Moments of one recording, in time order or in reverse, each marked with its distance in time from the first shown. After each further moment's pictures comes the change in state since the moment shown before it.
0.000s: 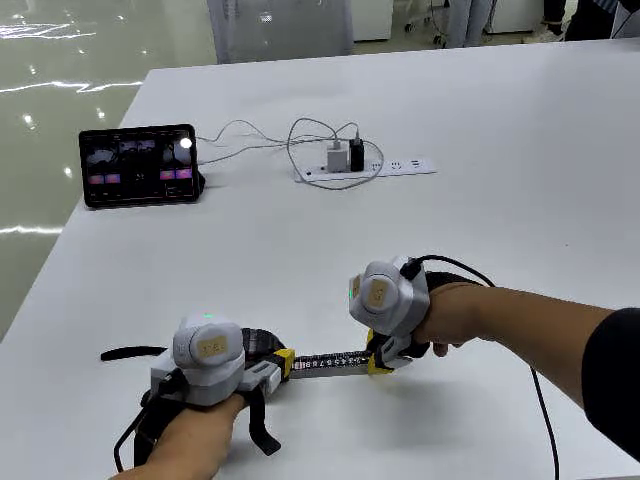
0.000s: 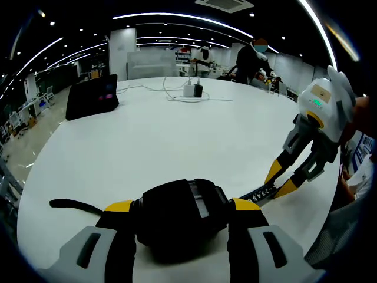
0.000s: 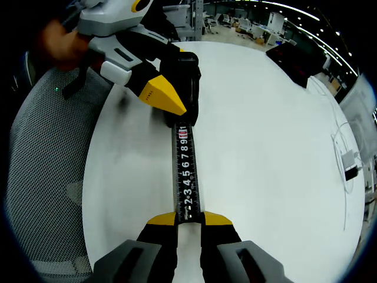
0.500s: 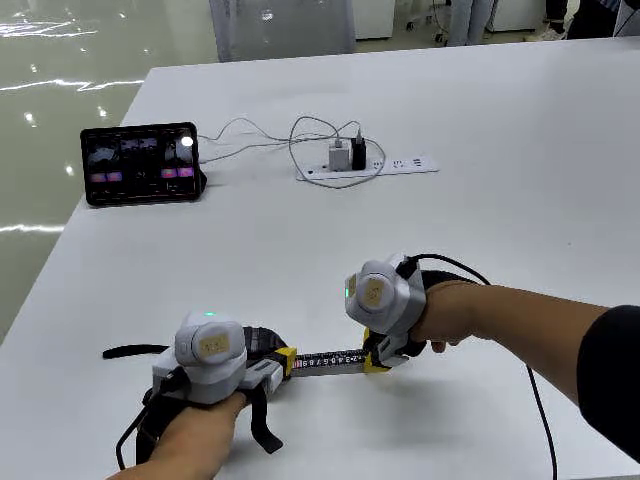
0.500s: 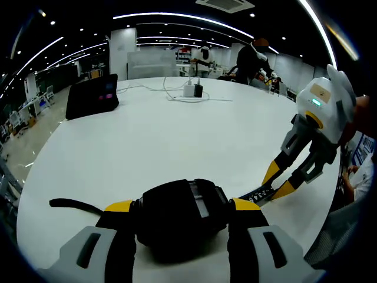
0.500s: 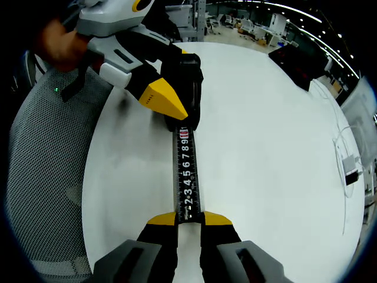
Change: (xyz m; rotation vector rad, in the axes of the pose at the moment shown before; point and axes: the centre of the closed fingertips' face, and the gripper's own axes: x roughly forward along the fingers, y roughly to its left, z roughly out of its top) left arm 0.000 0.000 0.000 -0.005 0.001 -0.003; right arm 0.002 -0.001 0.006 -0.013 -0.005 0.004
